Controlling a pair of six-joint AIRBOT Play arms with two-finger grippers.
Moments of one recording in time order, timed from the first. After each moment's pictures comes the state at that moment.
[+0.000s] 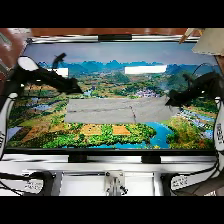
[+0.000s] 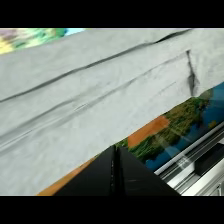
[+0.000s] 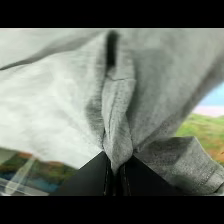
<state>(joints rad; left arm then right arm) -0.17 -1.58 1.54 0.87 -1.27 -1.35 -0.29 -1.66 1.47 2.07 -1.43 -1.77</state>
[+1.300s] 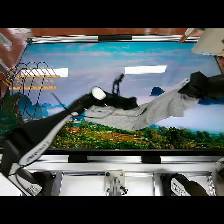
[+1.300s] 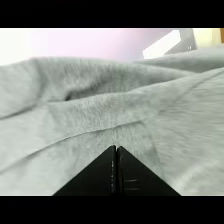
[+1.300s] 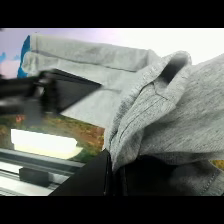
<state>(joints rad) -0.64 -1.77 1.54 0.57 -0.75 -1.35 -0.19 -1.10 1.49 2.10 -1.58 -1.55</state>
